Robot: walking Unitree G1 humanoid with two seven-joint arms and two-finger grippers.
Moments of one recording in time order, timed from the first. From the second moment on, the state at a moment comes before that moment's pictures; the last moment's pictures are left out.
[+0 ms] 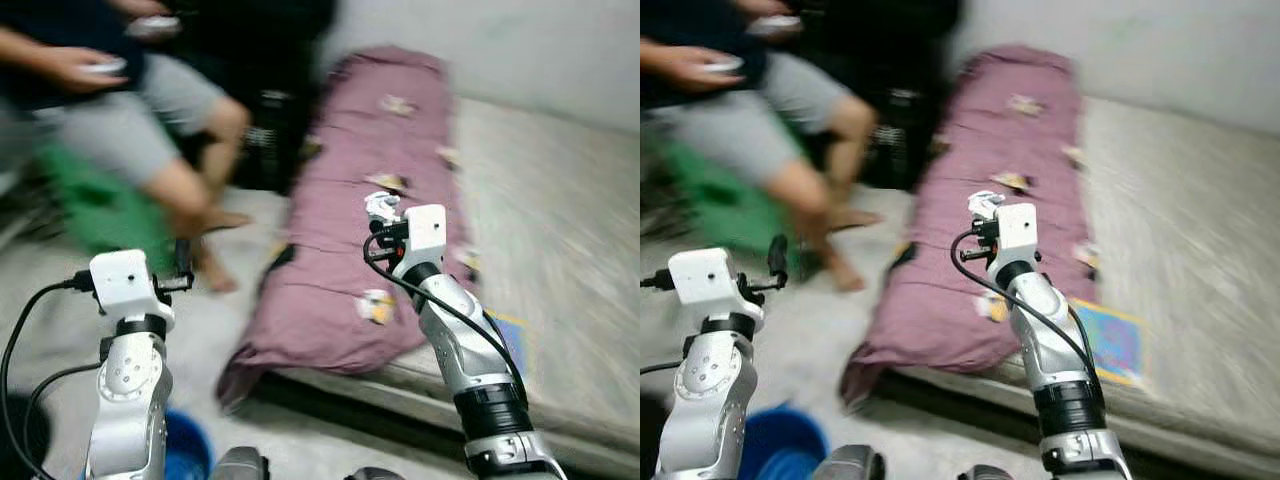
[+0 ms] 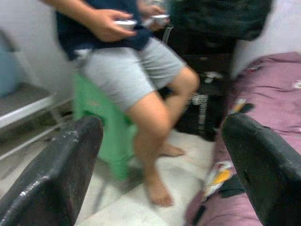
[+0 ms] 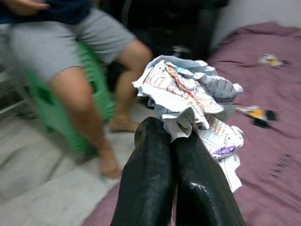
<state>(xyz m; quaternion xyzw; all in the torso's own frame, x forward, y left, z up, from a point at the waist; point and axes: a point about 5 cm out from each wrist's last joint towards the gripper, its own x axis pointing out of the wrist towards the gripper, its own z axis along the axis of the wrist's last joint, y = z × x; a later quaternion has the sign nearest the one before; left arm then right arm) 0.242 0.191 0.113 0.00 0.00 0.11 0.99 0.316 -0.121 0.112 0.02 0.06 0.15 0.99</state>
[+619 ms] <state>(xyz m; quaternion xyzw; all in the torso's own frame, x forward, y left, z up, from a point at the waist) 0.242 0.191 0.112 0.00 0.00 0.11 0.99 0.315 -0.123 0.109 0.02 0.07 0.14 0.99</state>
